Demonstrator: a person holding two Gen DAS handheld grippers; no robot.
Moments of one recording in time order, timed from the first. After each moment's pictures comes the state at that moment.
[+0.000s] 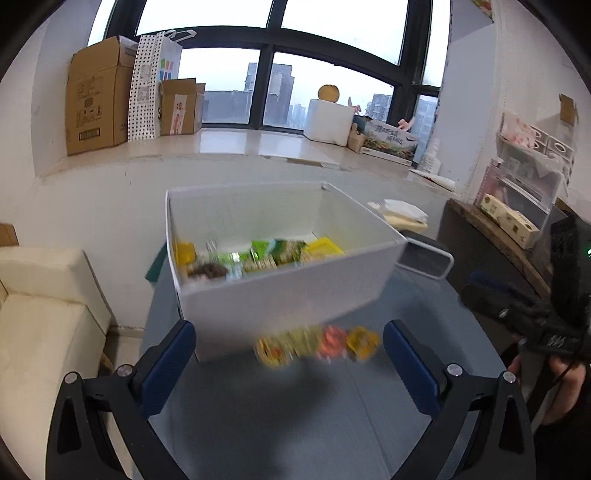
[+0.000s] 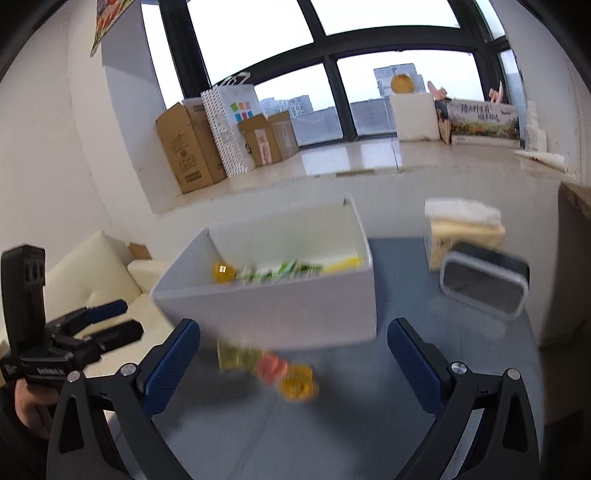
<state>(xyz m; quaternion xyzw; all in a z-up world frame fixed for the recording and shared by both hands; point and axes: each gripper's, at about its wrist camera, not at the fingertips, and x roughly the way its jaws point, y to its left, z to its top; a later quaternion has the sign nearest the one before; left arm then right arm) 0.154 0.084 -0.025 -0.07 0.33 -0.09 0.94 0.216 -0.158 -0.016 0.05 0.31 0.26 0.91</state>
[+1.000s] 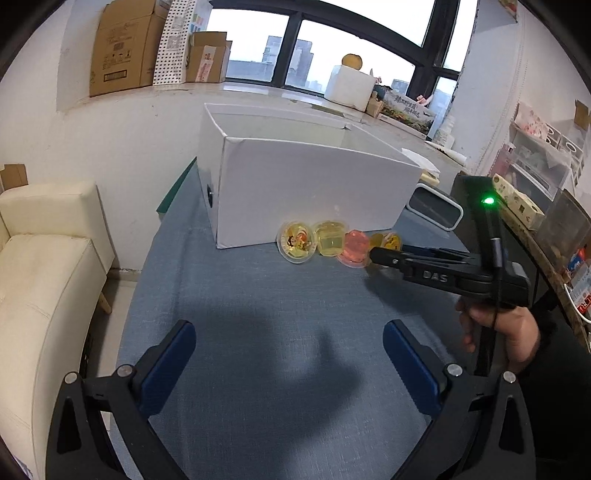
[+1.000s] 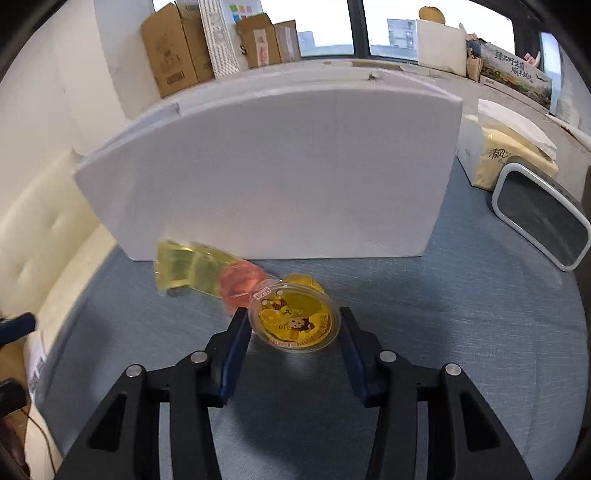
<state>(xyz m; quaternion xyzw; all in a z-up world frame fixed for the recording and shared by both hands) 0.103 0.107 -0.092 -0.10 0.38 -0.07 0.92 0.255 -0.095 -0.116 -0.04 0.43 0.24 0.87</state>
